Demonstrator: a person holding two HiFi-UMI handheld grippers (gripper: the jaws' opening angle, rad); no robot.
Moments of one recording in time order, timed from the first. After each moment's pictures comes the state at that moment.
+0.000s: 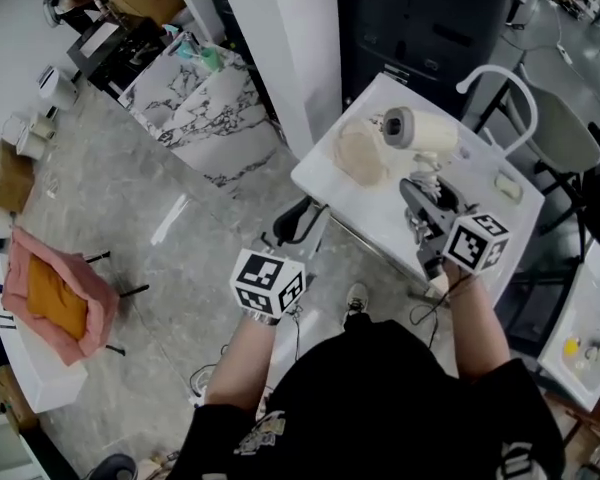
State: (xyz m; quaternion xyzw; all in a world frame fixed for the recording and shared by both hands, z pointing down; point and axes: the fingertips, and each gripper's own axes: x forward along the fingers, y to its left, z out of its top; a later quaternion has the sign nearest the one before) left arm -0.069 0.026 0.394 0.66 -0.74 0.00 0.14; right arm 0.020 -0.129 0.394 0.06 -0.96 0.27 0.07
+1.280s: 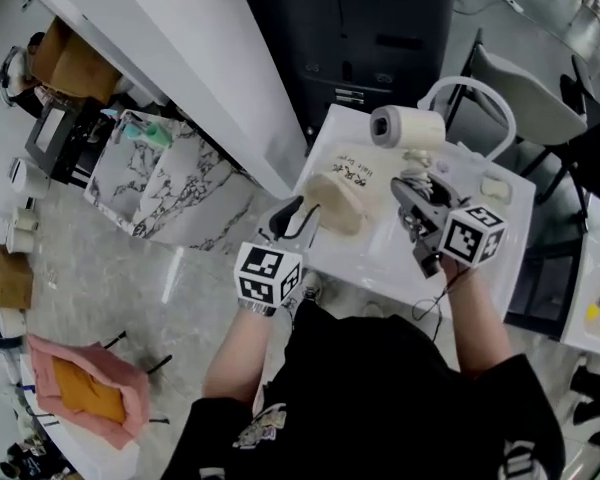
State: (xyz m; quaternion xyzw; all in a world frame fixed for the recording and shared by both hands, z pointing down) left arm -0.147 -0.151 0.432 0.74 -0.65 0.11 0.15; right arm -0.014 -0.269 0.409 0.15 -0.94 0.31 0.03
